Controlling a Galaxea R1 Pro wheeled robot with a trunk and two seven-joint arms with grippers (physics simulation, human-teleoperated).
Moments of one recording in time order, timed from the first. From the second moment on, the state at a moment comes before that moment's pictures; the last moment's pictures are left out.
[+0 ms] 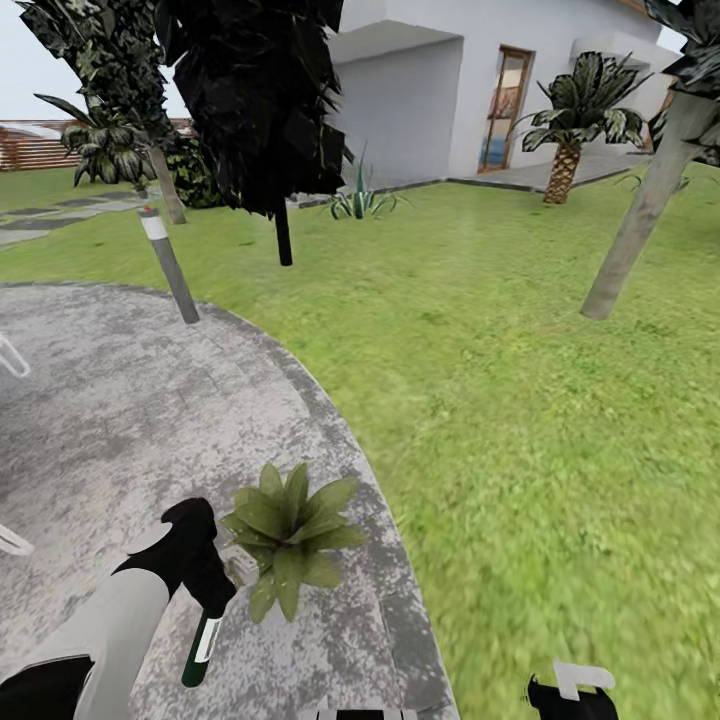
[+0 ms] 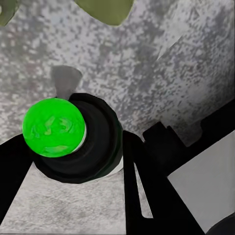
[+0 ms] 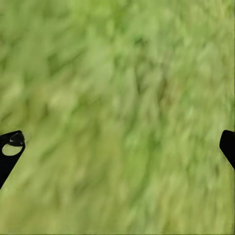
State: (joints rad) left arm -0.80 0.05 0.14 -0.55 -1.34 0.78 -1.29; right arm -0.46 -0.09 -0.24 -0.03 0.27 -0.37 -0.35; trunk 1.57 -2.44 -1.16
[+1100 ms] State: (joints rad) left arm -0.73 0.11 0.20 -0.57 -1.33 0.77 -1.28; right arm -0.46 -0.09 -0.24 -0.04 0.26 -0.37 -0.35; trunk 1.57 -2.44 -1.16
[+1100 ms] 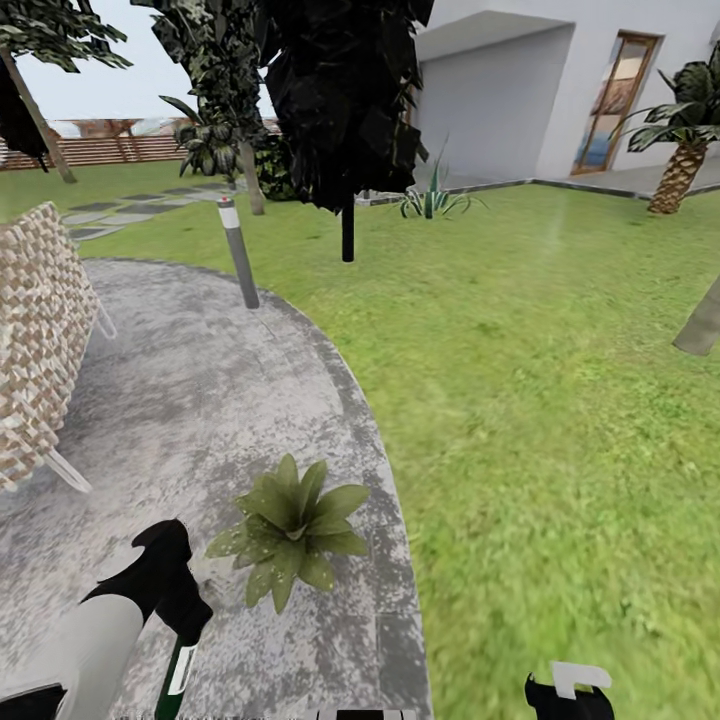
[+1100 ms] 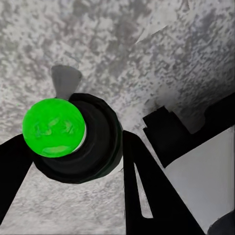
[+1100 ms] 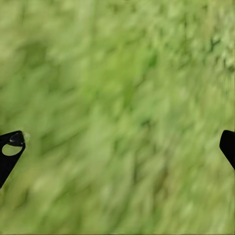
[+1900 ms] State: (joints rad) left arm -0.94 0.00 0.02 -0.61 -1.35 0.94 -1.50; right arm -0.46 -0.10 -0.24 -0.04 0.27 -0.37 -0.35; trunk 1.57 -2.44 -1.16
